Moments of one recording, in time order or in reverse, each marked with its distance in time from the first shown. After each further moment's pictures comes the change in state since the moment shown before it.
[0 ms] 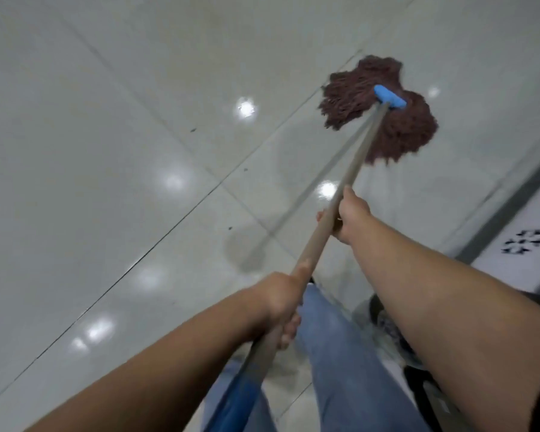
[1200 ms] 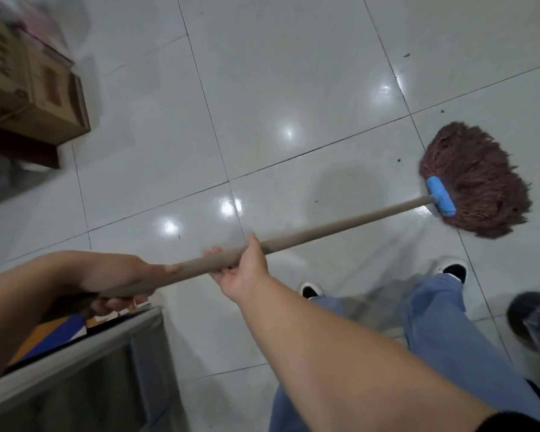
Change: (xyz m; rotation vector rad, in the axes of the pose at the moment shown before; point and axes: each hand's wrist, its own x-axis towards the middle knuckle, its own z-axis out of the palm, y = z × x) left_hand -0.185 -0.601 -0.220 0.131 0.117 -0.268; right_hand -0.348 0.567 0.126 -0.032 -0.481 0.718
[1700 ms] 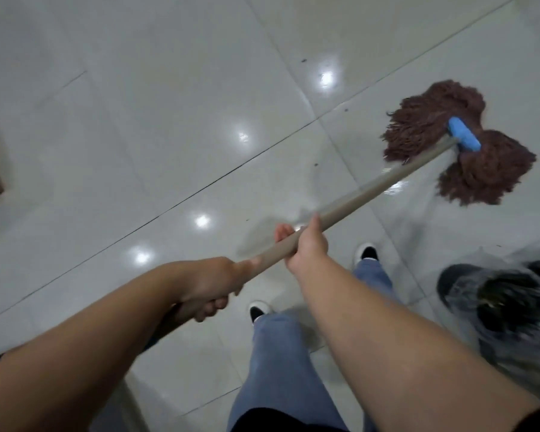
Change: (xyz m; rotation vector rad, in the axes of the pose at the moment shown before) left_hand 0.026 0.334 0.088 0.009 0.001 0.141; right_hand -0.067 -0.290 -0.106 0.227 0.191 -0.418
